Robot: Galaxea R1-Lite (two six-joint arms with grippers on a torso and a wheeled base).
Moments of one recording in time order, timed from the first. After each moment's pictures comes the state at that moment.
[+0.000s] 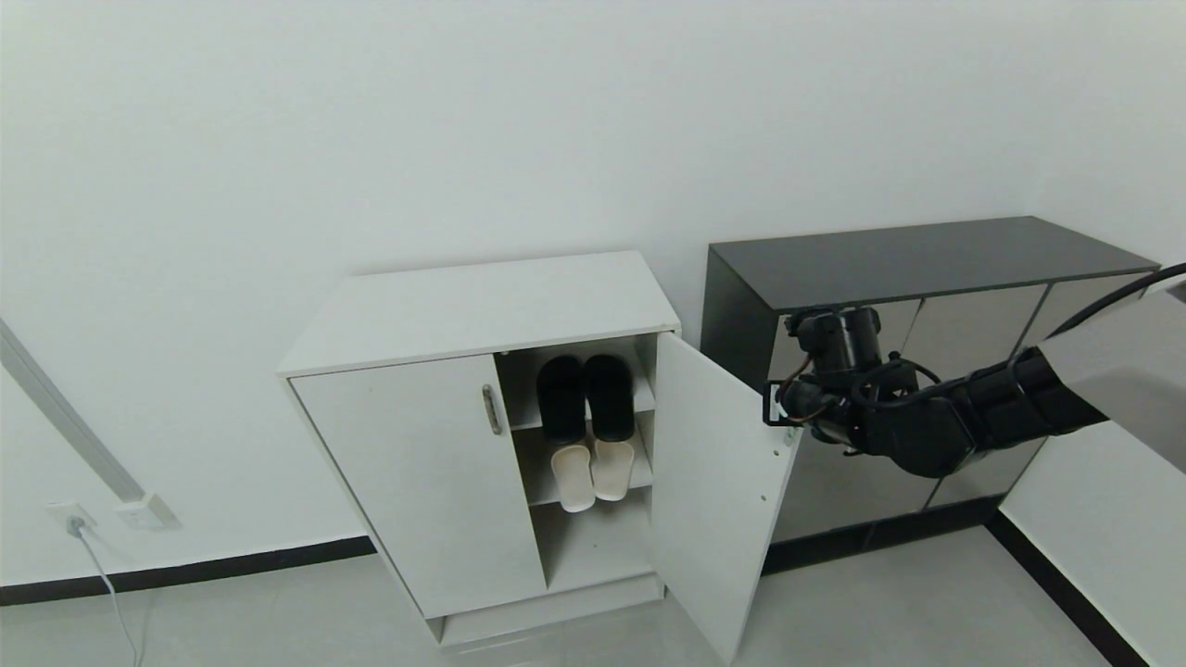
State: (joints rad) left arm 0.00 0.00 0.00 0.01 0.00 -0.02; right arm 0.45 2.13 -1.26 -0.39 -0.33 0.24
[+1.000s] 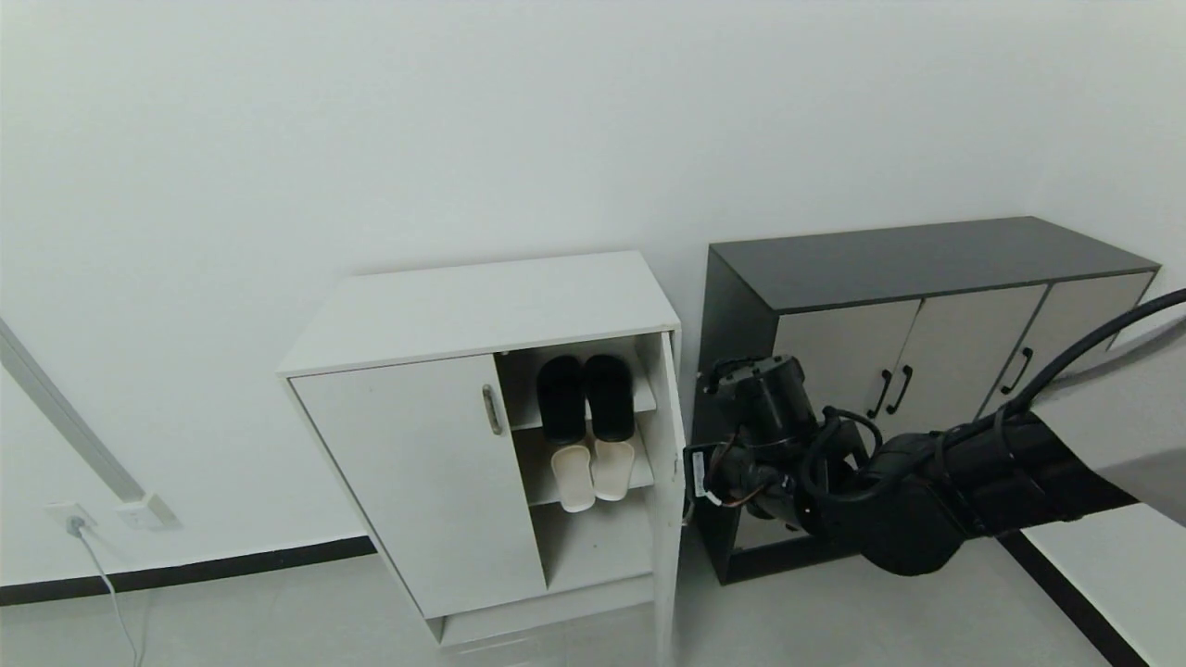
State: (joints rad) left arm 0.00 0.00 0.00 0.01 0.00 -0.02; right arm 0.73 2.05 -1.13 -0.37 -0.32 0.32
